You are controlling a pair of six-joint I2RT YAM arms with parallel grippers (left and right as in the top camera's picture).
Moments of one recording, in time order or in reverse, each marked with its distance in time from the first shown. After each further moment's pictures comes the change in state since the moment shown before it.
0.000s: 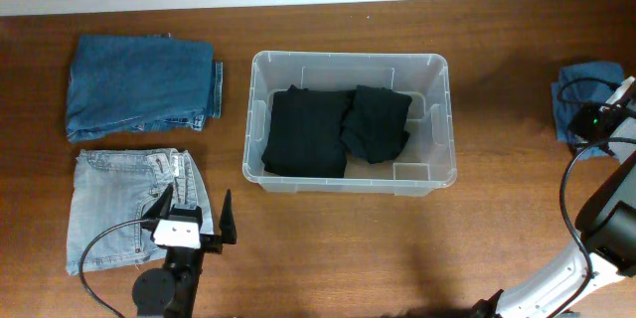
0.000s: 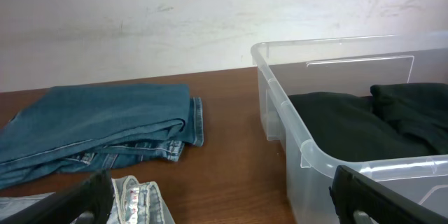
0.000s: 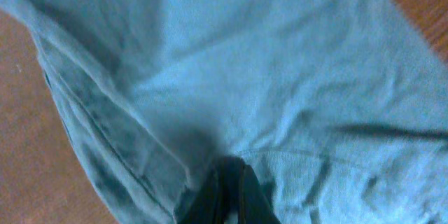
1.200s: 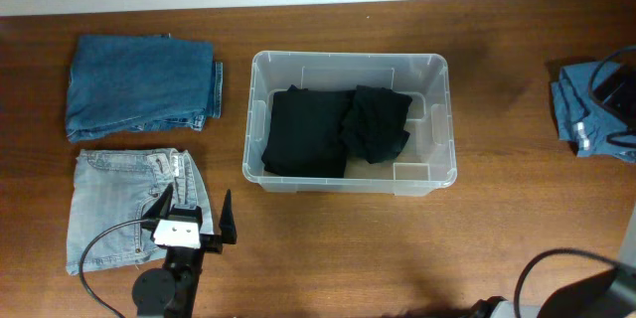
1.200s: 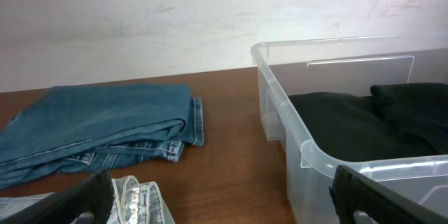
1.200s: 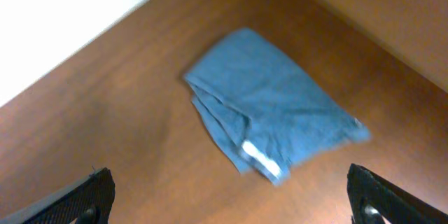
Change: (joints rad) left arm 0.000 0.000 0.000 0.000 0.000 0.000; right arm 0.024 -0.566 0.002 -0.291 -0.058 0.109
